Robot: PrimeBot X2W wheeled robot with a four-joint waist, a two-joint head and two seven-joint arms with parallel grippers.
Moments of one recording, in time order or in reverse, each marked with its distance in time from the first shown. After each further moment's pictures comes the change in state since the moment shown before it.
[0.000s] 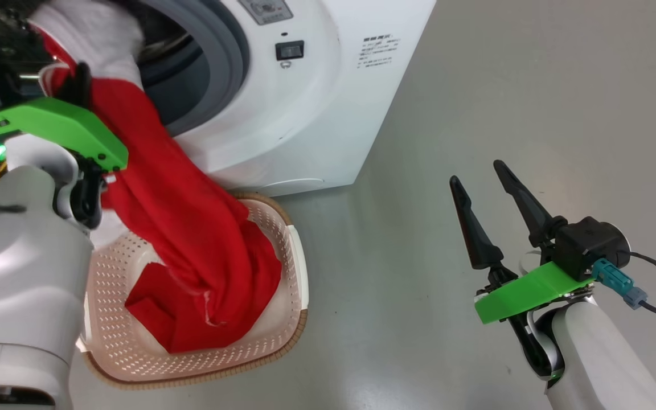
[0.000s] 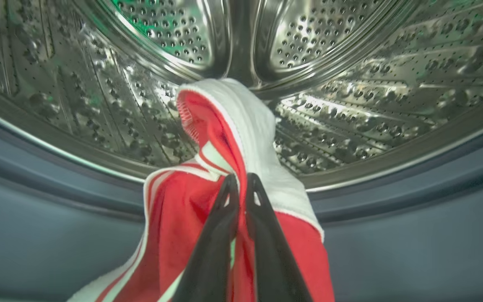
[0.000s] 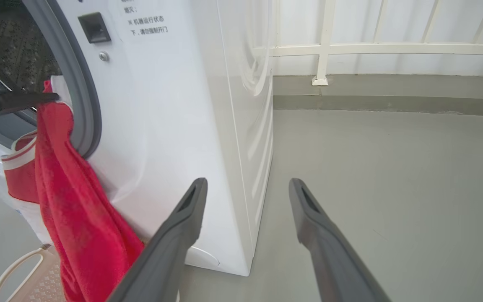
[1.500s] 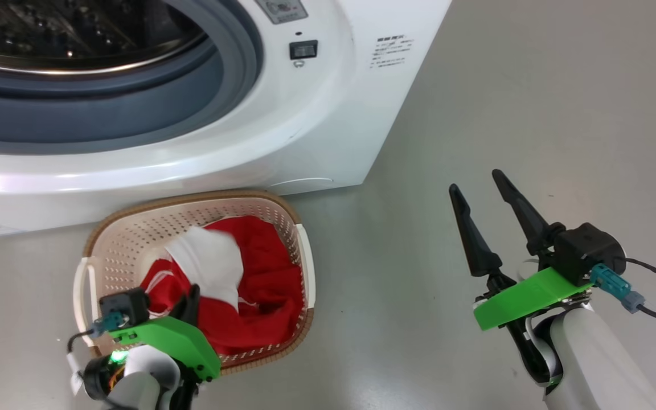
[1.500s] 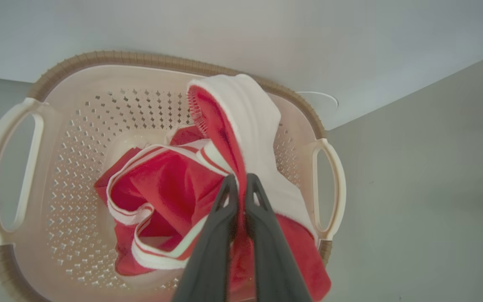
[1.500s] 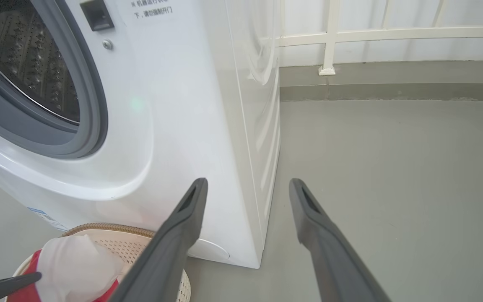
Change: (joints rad) left arm 0.646 -0.105 -0.024 -0.307 0.030 0.026 -0.014; right arm 0.014 0.001 0.002 0.014 0.026 0.000 0.000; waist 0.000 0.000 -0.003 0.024
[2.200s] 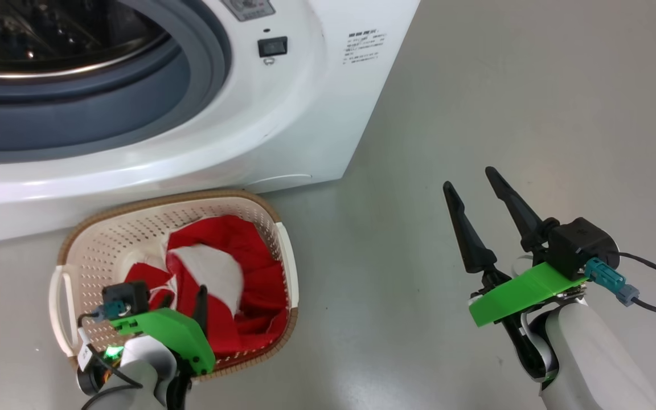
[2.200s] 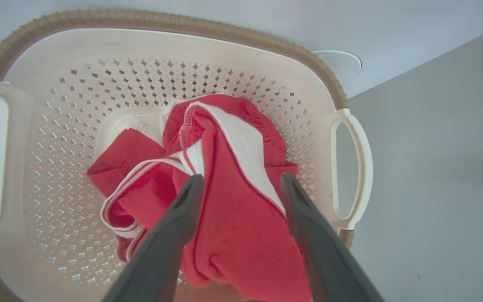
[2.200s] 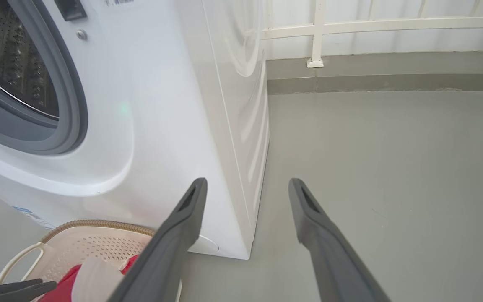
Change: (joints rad) left arm -0.187 -0.007 -0.114 0.374 -0.062 -0.035 -0.042; right arm -0.024 0.001 0.022 0.024 0.017 0.000 0.000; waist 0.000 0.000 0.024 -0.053
